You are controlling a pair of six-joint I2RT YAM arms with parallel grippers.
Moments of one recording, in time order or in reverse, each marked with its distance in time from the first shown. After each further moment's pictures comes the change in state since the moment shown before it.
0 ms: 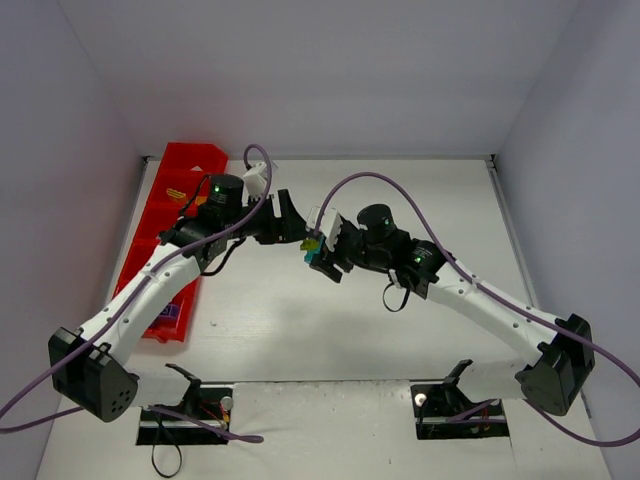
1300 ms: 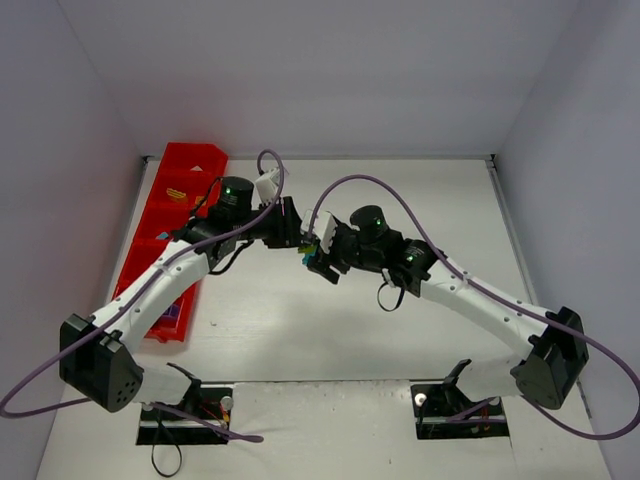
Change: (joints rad) left arm -0.018 0.052 -0.027 0.049 0.073 0.000; right arm 0.008 0.040 0.000 -0.003 0.010 -0.014
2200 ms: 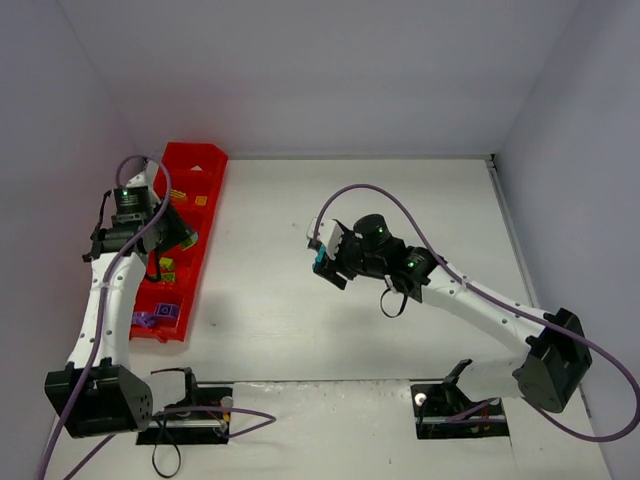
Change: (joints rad) left arm 0.566 -0.174 -0.039 -0.349 -0.389 0.129; right arm -0.023 -0.015 -0.104 0.030 0.050 -0.012
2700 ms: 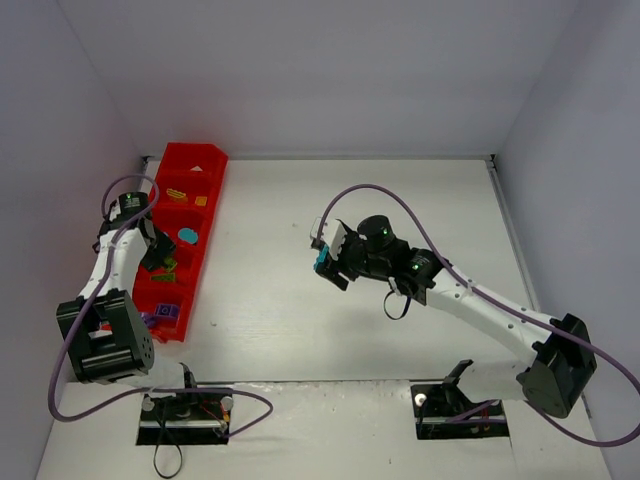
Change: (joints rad) left arm 0.168 0.288 -0.038 -0.013 -0.333 -0.173; right arm 0.000 -0.038 -0.010 -0.002 0.000 0.019
